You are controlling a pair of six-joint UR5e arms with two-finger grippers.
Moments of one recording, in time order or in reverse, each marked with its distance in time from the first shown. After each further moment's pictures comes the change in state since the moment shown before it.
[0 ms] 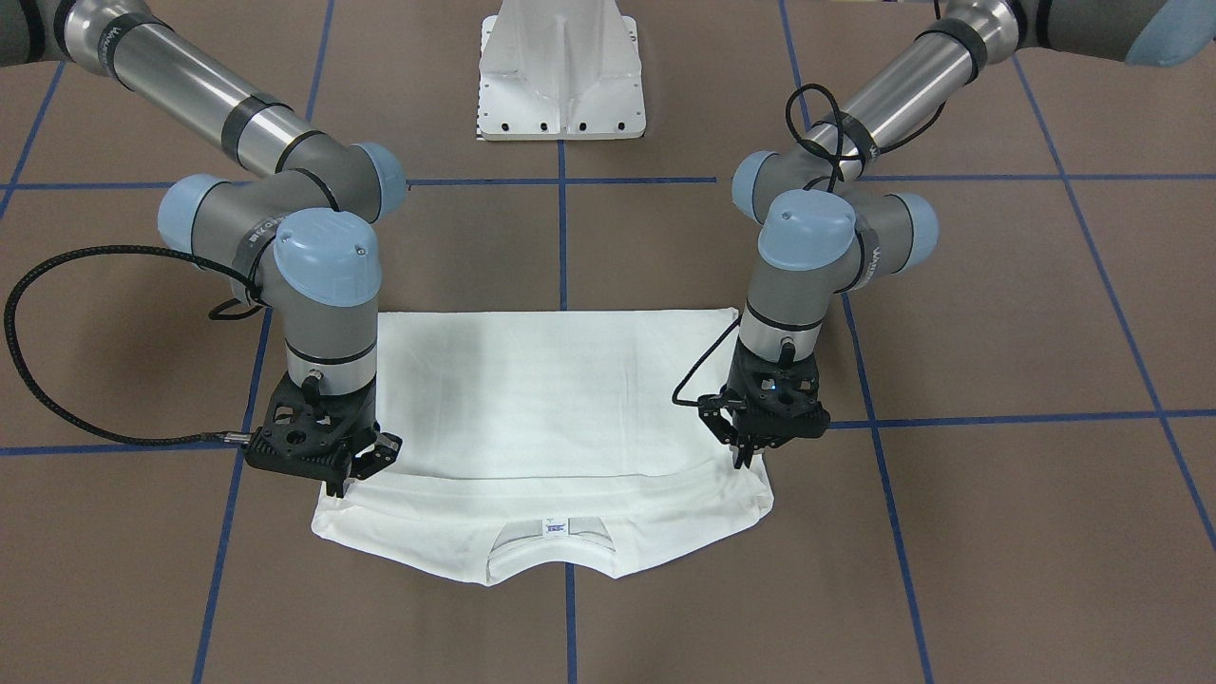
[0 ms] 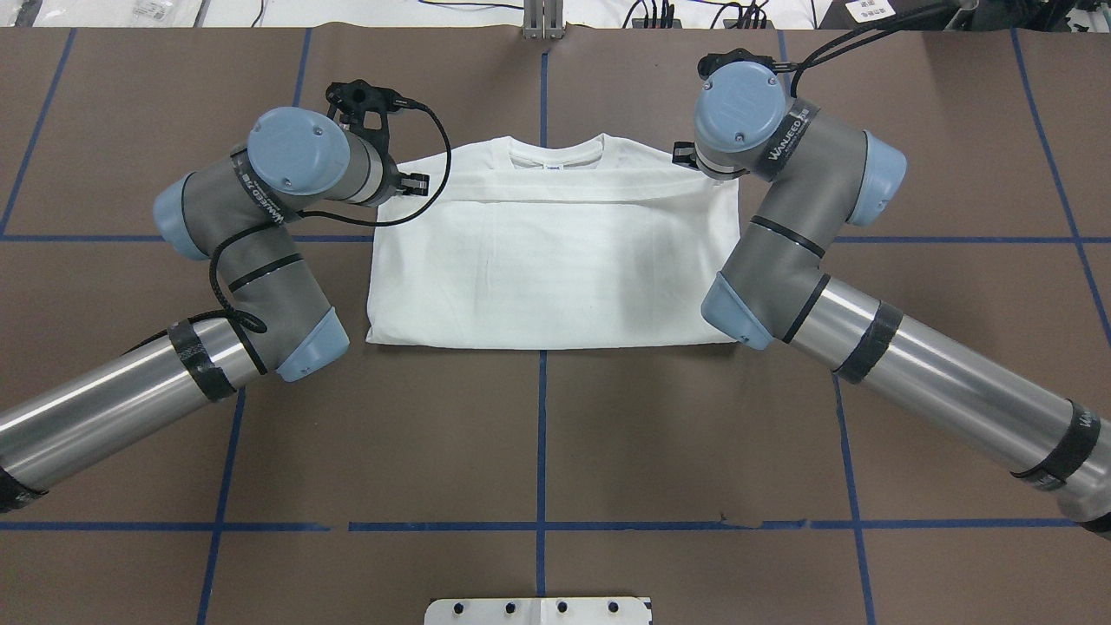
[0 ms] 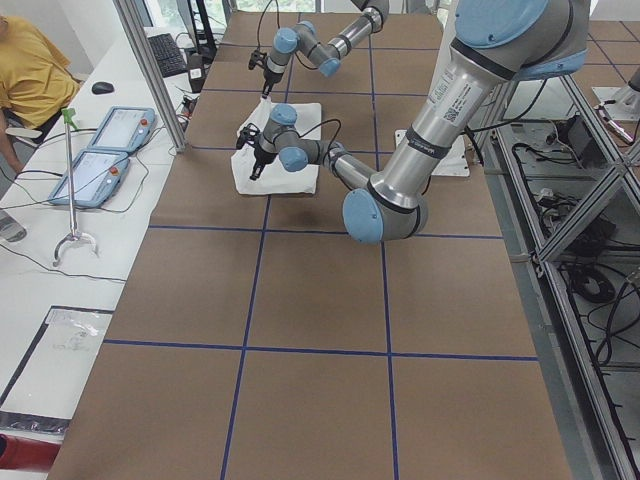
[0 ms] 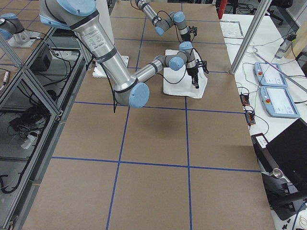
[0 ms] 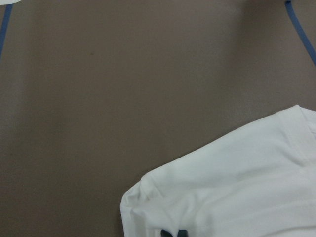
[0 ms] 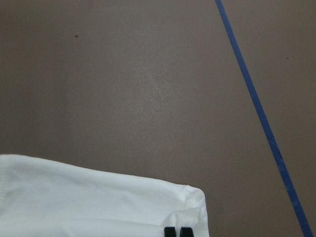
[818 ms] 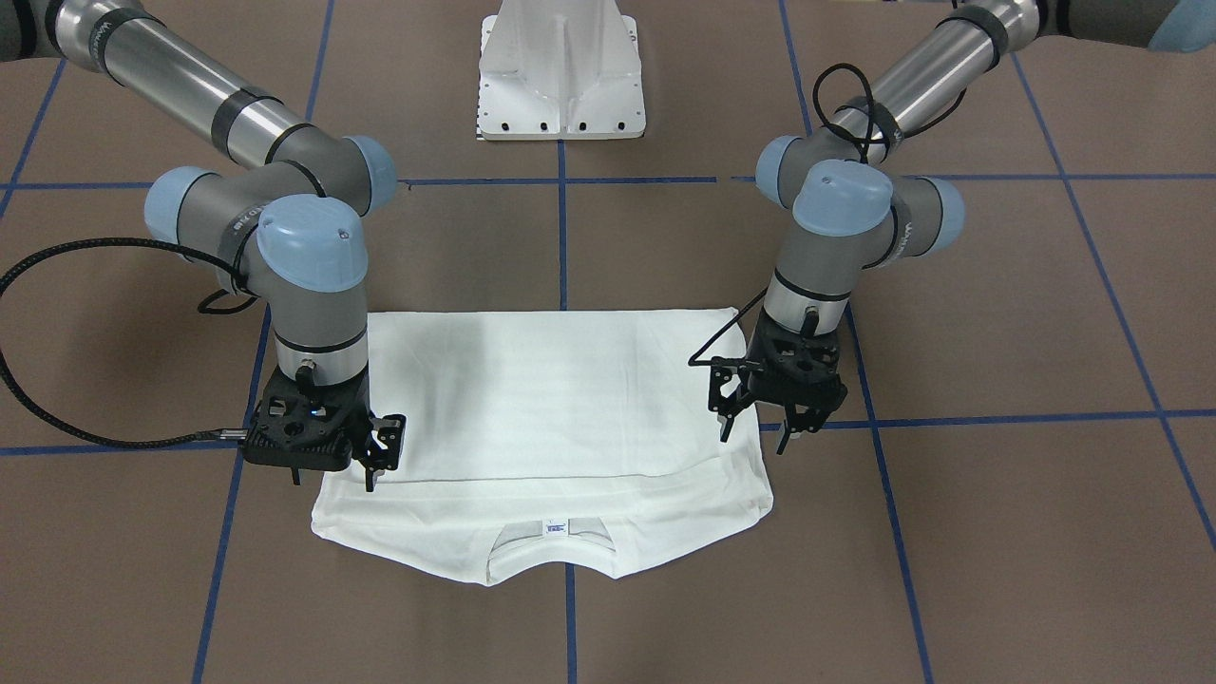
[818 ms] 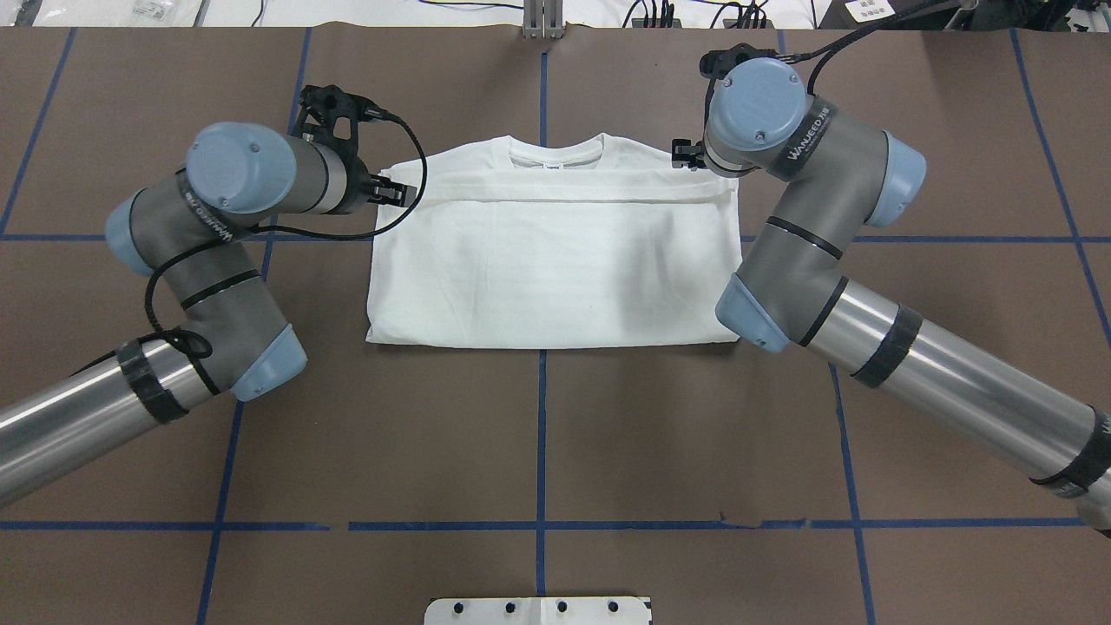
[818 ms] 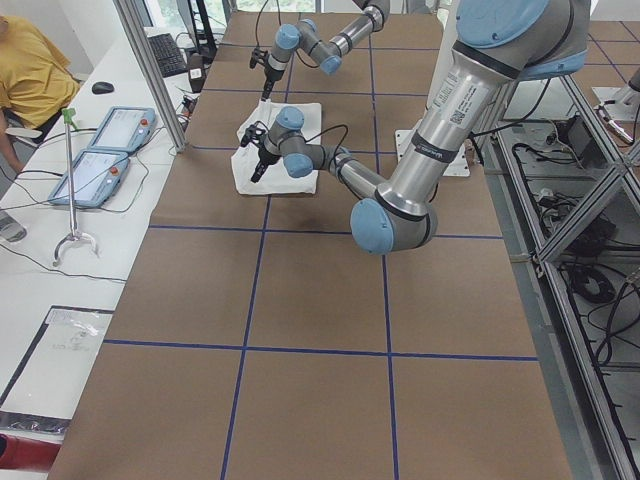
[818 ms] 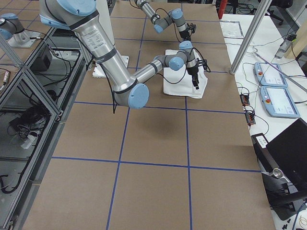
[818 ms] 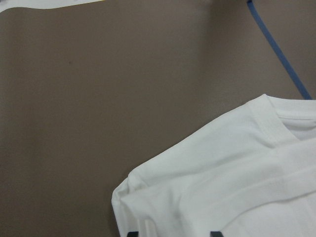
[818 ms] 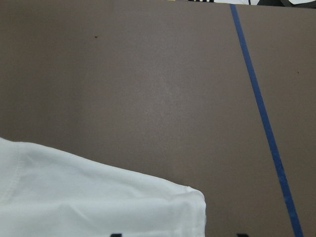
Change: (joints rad) left arm -0.006 0.144 -0.137 -0.131 -0.016 0.096; right arm 0.010 -0.055 0.077 0.039 0.014 -0.100
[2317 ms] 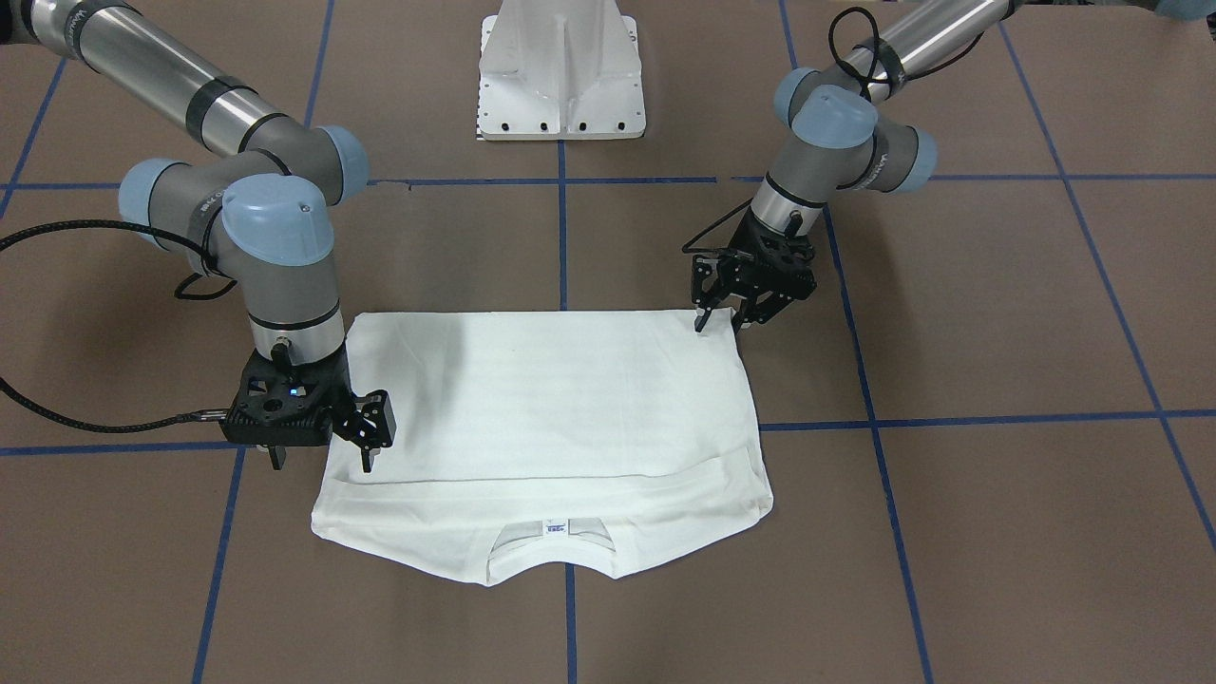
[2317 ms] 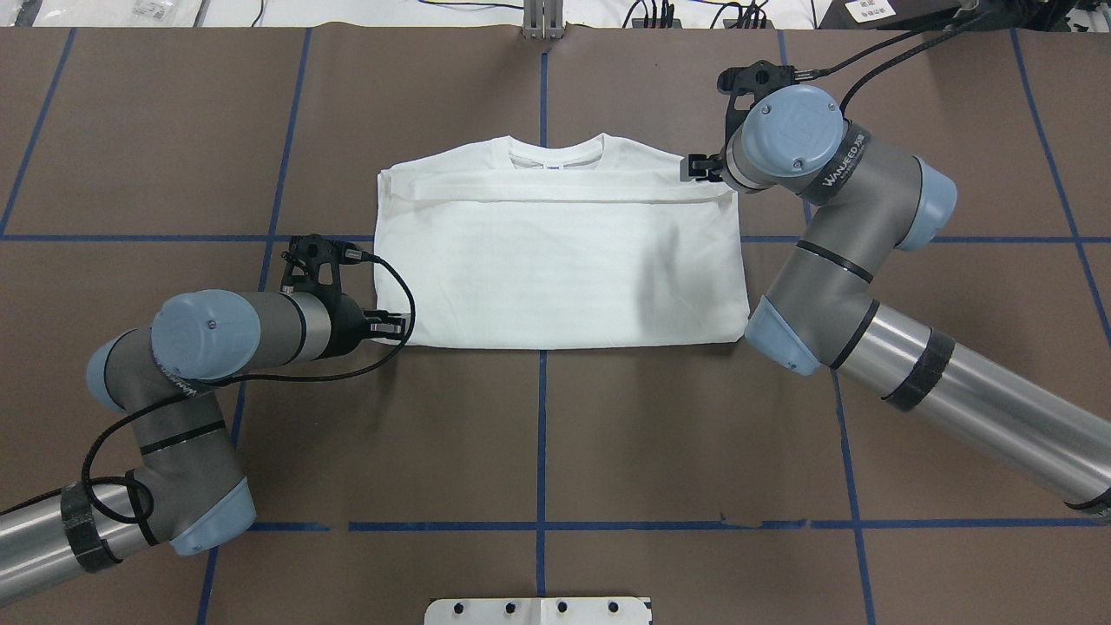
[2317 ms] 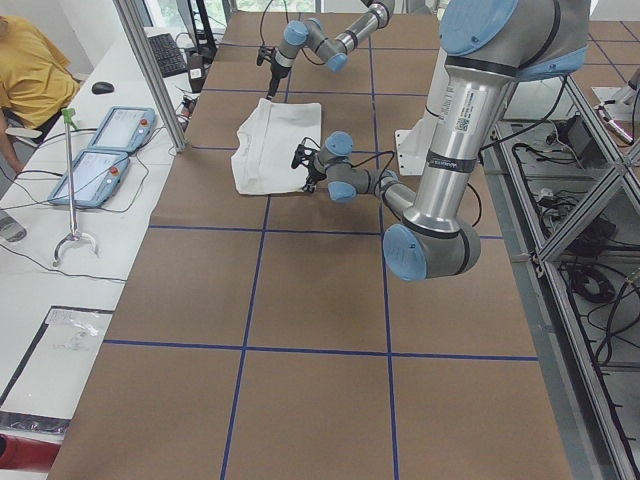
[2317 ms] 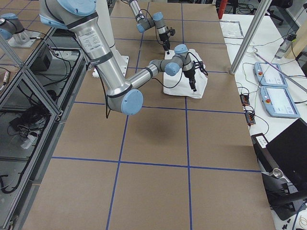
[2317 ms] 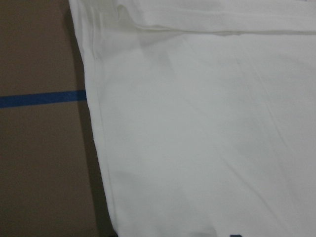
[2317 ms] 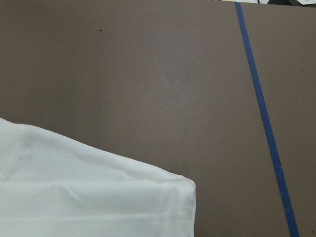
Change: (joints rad) left arm 0.213 0.189 -0.149 -0.140 0.041 -0.240; right arm -0.009 -0.059 0.038 0.066 -0.003 -0.014
